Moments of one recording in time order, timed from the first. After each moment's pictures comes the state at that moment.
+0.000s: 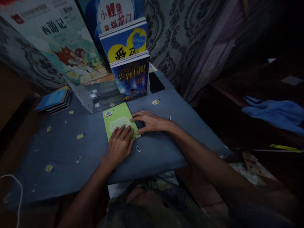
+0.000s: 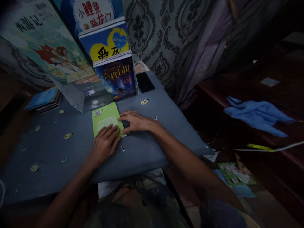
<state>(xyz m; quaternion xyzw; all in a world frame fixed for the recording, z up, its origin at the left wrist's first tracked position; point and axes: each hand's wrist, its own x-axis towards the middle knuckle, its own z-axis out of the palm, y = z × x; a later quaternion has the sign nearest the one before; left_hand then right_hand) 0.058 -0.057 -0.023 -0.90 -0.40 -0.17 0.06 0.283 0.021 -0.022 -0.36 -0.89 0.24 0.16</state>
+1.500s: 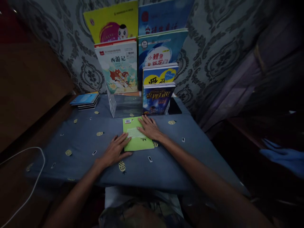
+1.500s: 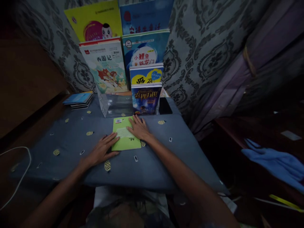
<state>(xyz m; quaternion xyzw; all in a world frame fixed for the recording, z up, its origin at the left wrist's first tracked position) -0.033 -0.064 -0.024 -0.88 -0.46 -0.10 -0.05 0.209 0.051 -0.031 -0.51 -0.85 0.10 0.10</state>
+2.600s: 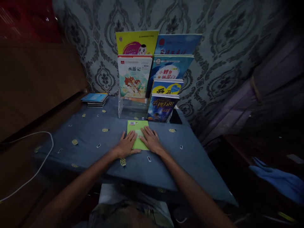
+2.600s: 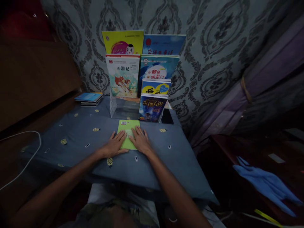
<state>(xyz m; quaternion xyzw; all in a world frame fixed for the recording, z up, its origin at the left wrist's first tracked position) -0.003 -0.048 -0.045 -0.87 -0.49 -0.06 -0.06 0.201 -0.007 -0.028 -0.51 -0.85 0.10 0.08</state>
